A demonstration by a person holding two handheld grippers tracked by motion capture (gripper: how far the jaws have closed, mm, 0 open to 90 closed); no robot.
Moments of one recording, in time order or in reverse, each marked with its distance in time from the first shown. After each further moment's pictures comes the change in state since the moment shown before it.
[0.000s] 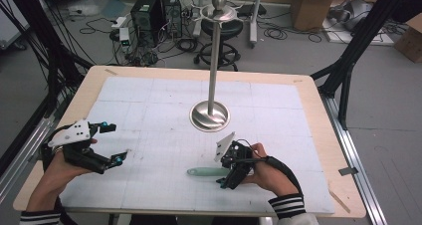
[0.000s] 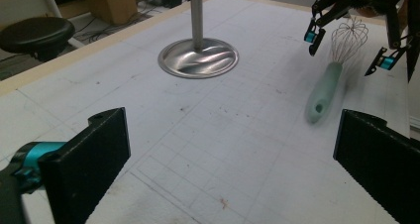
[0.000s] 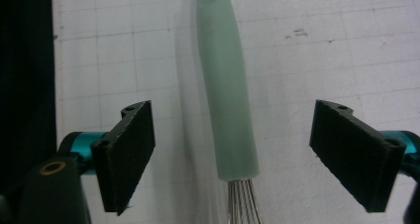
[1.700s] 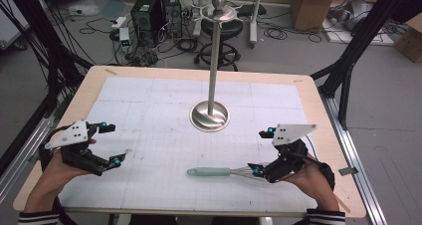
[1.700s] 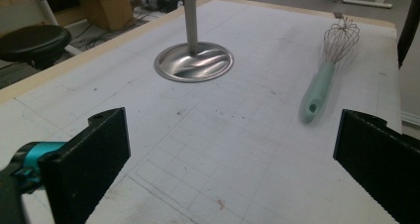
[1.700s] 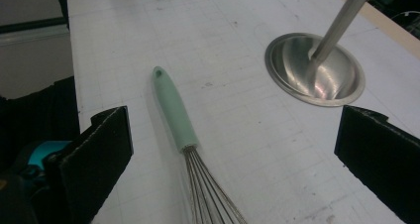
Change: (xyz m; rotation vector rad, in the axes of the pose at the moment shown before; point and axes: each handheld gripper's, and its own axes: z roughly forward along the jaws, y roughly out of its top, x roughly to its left) left arm -0.002 0.001 -0.004 -0.012 -0.012 0.023; right arm 0.003 -0.065 -0.108 -0.435 -0.185 0.185
